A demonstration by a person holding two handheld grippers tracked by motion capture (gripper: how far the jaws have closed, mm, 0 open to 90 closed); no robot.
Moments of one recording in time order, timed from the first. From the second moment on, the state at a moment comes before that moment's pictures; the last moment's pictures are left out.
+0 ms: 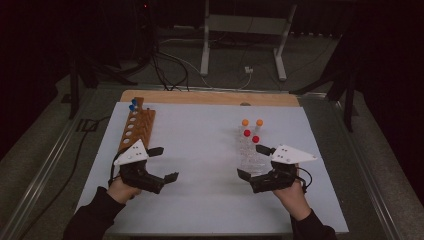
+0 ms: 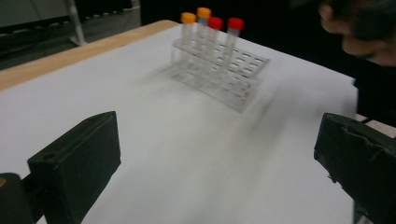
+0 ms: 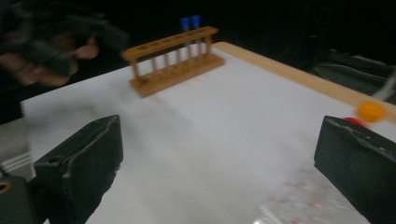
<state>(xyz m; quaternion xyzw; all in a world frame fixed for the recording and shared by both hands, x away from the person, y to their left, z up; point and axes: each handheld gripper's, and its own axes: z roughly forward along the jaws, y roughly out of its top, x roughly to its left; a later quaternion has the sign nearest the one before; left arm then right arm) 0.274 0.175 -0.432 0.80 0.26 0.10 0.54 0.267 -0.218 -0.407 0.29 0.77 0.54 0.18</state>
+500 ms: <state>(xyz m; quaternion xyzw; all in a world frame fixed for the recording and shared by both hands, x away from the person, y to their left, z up) 0.260 0.165 -0.454 0.80 0.24 0.09 0.54 0.311 -0.245 -0.433 0.37 0.77 0.48 0.20</state>
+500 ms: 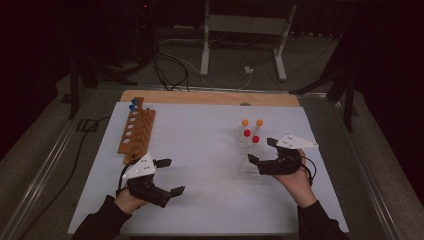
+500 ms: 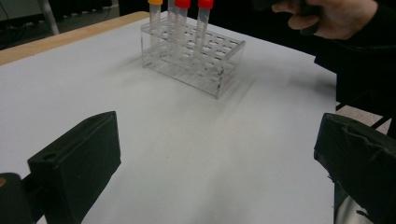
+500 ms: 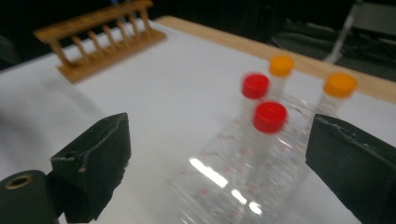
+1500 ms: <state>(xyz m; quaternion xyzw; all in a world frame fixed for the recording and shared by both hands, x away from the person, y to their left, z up) 0.259 0.166 -0.455 0.80 0.23 0.09 0.54 0.350 -0.237 -0.468 0.40 0.80 0.42 0.19</state>
